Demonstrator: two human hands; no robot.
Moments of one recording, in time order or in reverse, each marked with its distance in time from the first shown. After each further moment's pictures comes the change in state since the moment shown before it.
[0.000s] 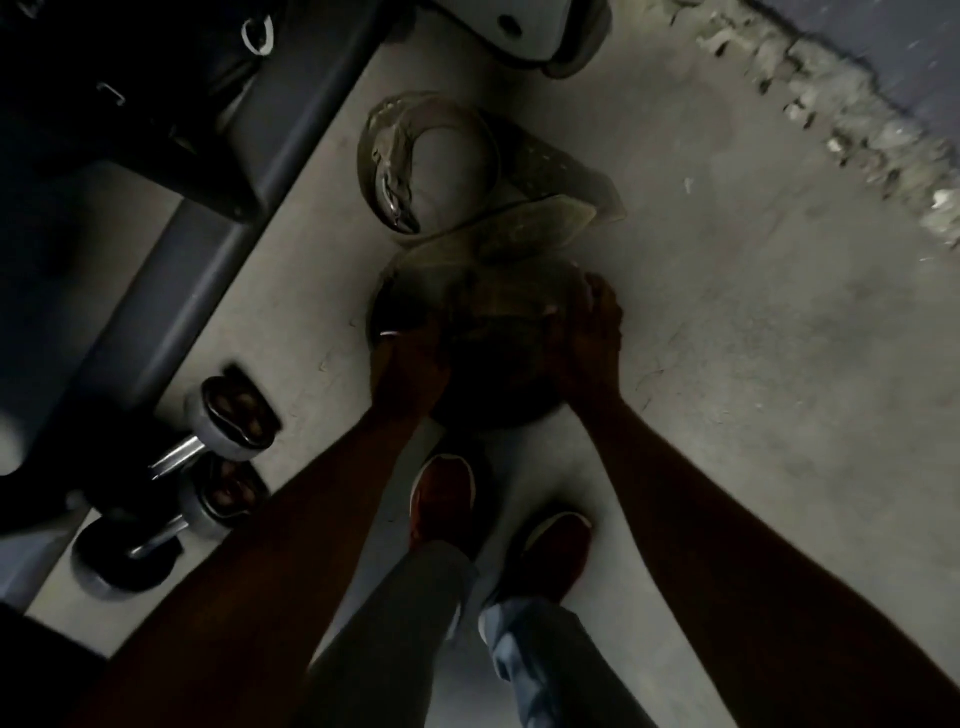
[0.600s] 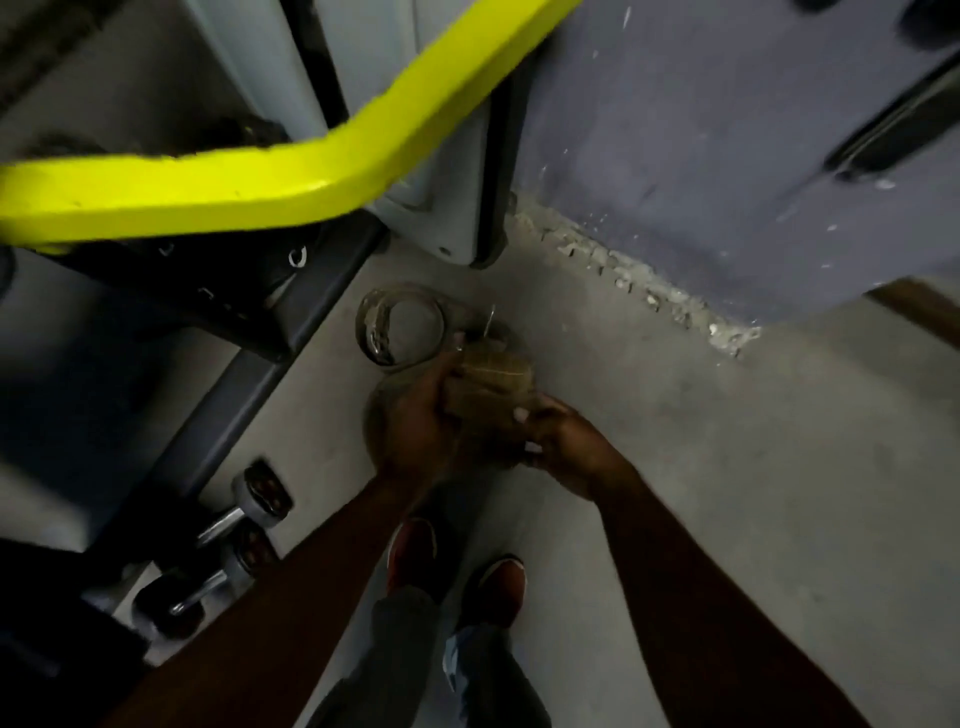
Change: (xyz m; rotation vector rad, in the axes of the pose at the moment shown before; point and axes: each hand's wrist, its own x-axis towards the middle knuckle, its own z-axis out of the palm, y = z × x) left_hand -0.094 0.237 -0.185 -0.421 0.034 0.214; right_hand -0.084 -0.091 -0.261 0.997 -0.580 0.458
